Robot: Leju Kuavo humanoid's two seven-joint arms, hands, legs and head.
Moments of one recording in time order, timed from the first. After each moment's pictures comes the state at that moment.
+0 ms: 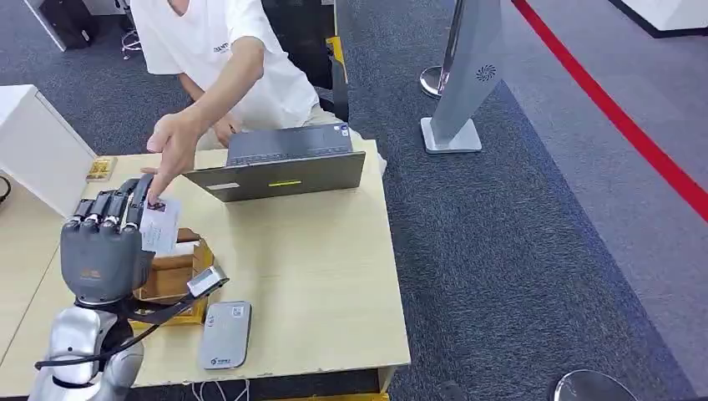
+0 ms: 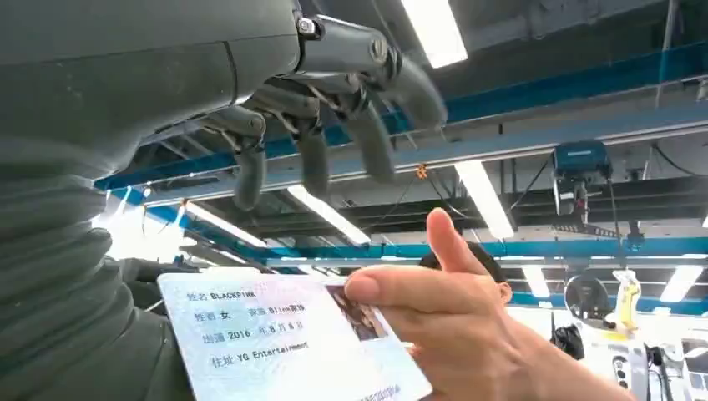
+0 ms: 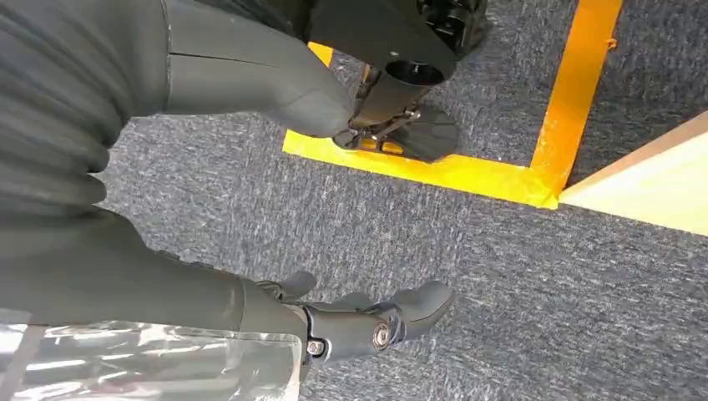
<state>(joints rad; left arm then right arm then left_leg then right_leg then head) -0.22 0.16 -0.31 -1.54 -1.28 0.63 -0.10 -0.12 0.00 0.74 -0.16 -0.50 -0.25 -0.25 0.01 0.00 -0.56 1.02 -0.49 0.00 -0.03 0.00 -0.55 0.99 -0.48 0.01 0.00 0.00</state>
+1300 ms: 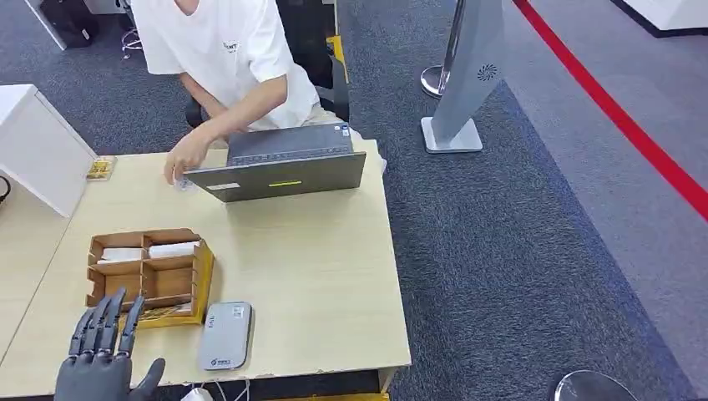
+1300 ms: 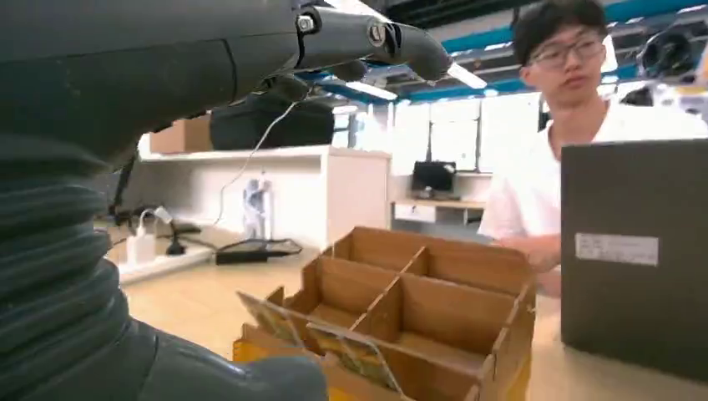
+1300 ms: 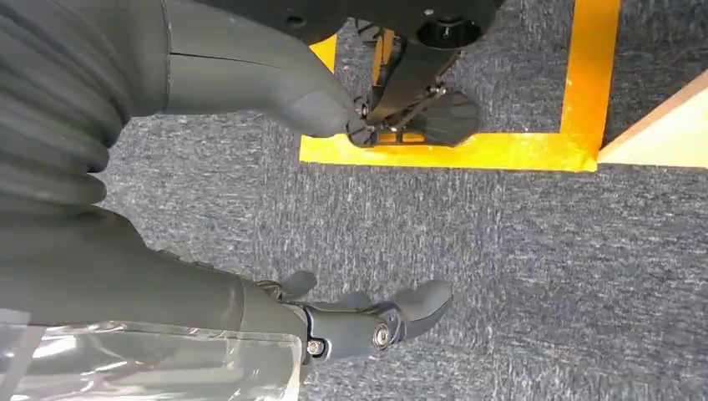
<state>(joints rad) 0.38 0.24 -0.28 -1.81 -1.13 0.53 0.00 -0.05 0.00 0.70 -0.15 -0.62 -0.29 -0.30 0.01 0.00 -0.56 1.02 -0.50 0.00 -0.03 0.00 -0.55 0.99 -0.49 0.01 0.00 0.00</state>
